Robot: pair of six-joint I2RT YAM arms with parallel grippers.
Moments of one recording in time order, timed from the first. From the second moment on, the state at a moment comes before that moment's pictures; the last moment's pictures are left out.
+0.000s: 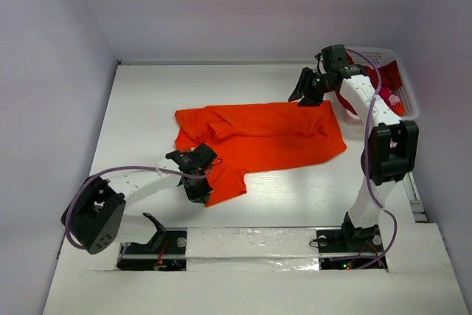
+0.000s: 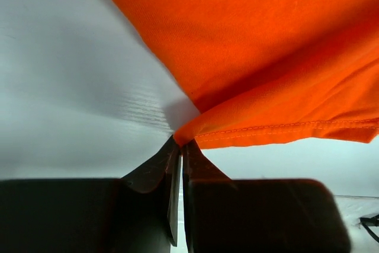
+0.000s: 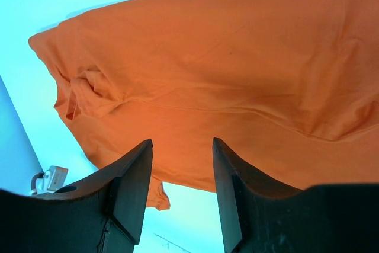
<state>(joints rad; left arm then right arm) -0.72 1.30 0.64 -0.76 -0.01 -1.06 0.15 1.86 1.68 -0.78 -0.39 0.49</state>
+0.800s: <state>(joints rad) -0.29 1.34 0.99 -0.83 -0.13 -0.83 0.15 1.86 1.50 -0.76 -0.20 0.49</state>
